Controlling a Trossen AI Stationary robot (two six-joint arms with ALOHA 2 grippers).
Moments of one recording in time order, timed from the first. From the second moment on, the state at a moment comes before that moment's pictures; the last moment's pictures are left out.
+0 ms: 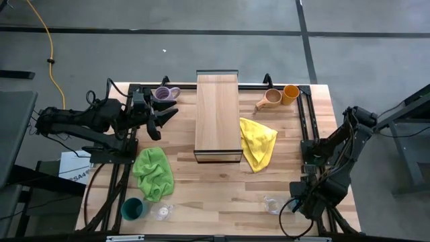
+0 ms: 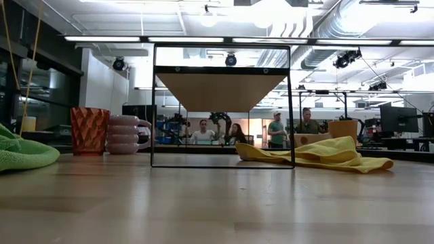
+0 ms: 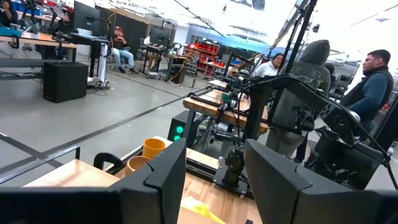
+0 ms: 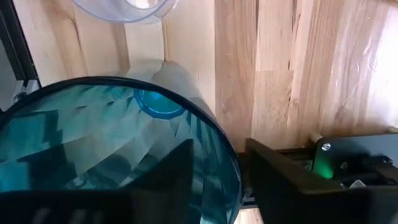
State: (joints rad) left arm 0.01 0.77 0.86 0.00 -0.42 -0.21; right arm 1.02 1.44 1.16 -1.32 0.00 1.05
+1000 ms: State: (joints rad) left arm 0.01 0.77 0.86 0.00 -0.42 -0.21; right arm 0.81 1.18 1.16 -1.57 0.21 1.13
